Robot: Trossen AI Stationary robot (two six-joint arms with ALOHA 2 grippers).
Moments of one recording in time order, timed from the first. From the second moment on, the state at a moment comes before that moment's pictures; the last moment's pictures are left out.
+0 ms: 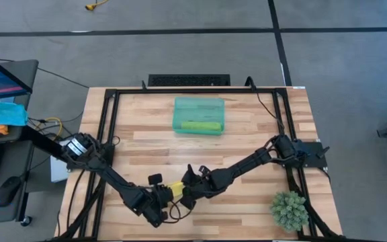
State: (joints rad) left arm -0.72 1.89 1.10 -0.52 -0.51 -0.83; right arm 0.40 2.21 1.58 -0.49 0.28 0.84
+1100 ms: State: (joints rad) left arm -0.67 1.88 1.00 -0.36 -0.59 -0.67; right arm 0.40 2.21 1.58 -0.47 0.26 0.84
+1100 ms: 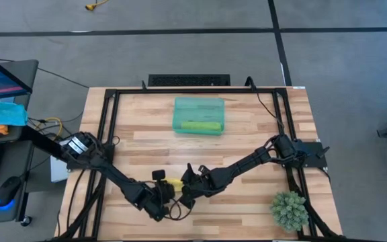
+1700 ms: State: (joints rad) left arm -0.66 1.88 0.97 -0.28 -0.50 -0.75; right arm 0.38 2.21 1.59 -0.48 0.11 0.81
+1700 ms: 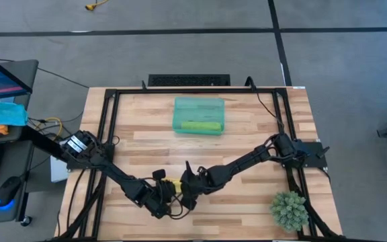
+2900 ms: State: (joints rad) left arm -0.66 1.88 0.97 -0.29 -0.48 -0.77; right arm 0.52 1.96 1.33 -0.77 0.34 0.70
